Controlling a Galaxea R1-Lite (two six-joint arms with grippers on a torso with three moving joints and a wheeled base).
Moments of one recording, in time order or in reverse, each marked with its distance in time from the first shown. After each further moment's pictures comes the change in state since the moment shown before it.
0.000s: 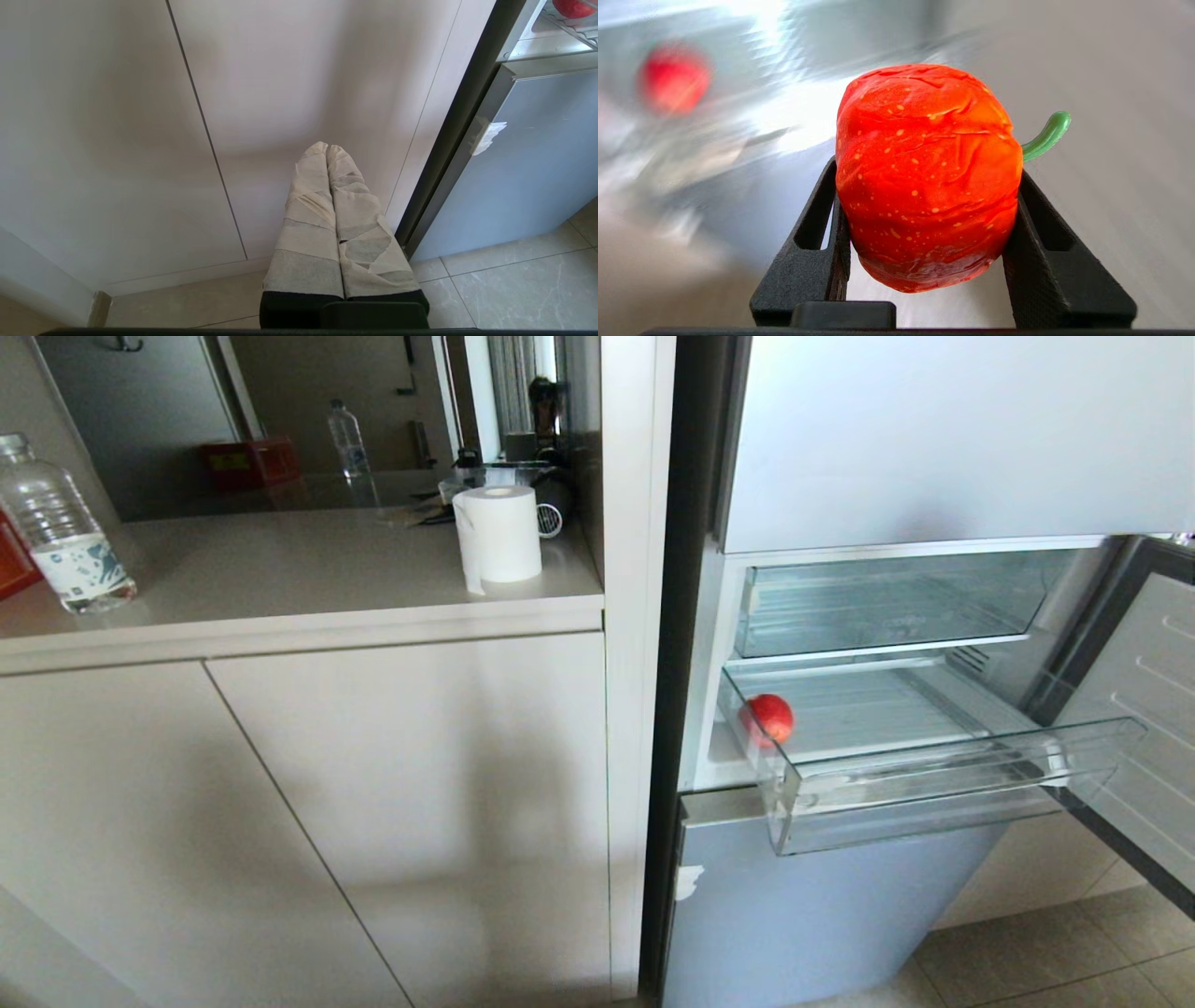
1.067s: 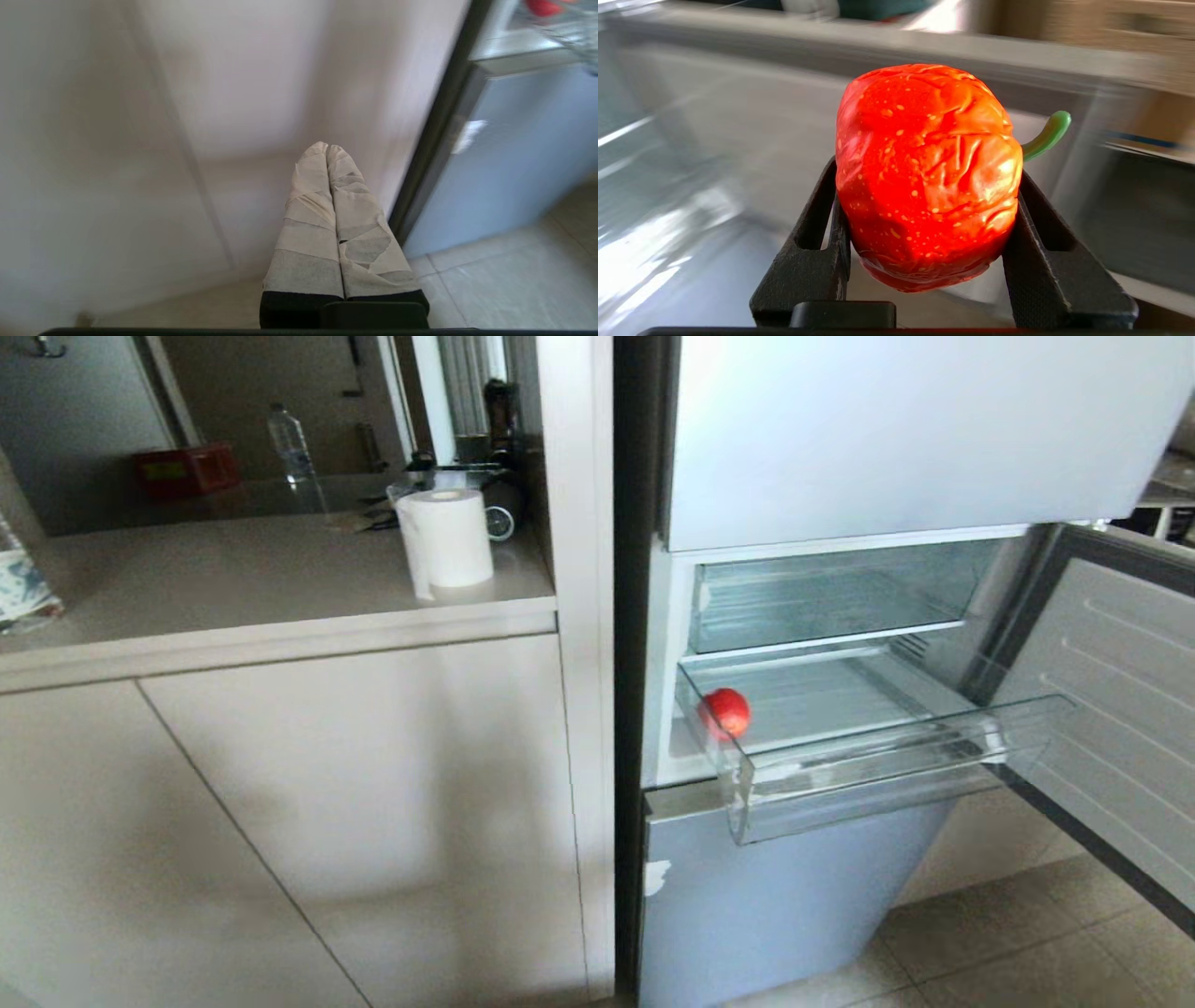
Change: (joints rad) left arm 0.000 0.000 0.000 0.000 0.000 0.000; right arm -0.645 -0.159 0.223 -0.389 0.102 0.136
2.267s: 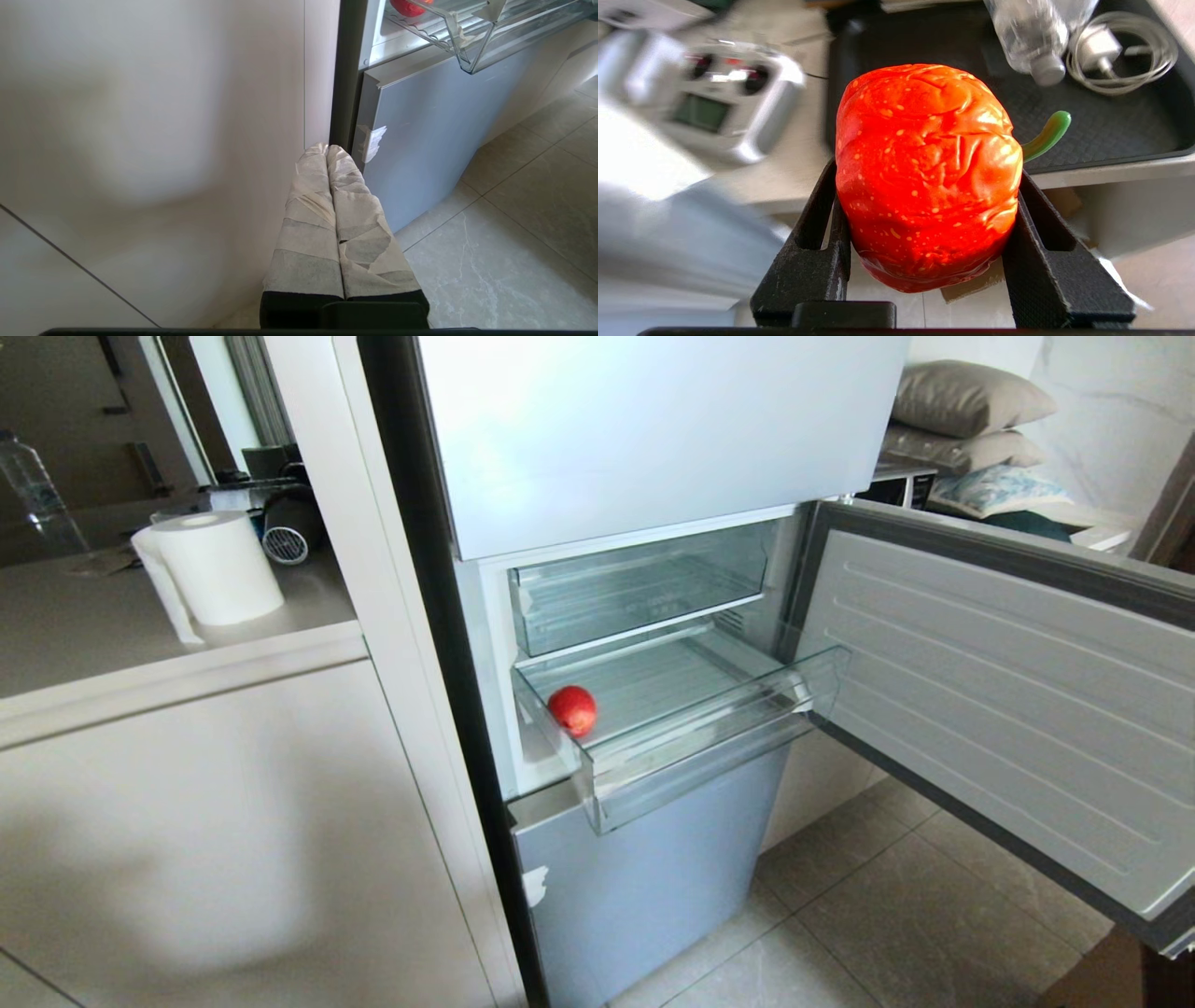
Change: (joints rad) left arm -0.001 0.000 0.000 0.000 0.000 0.000; right arm -0.279 0.658 -0.065 -0.217 0.124 0.000
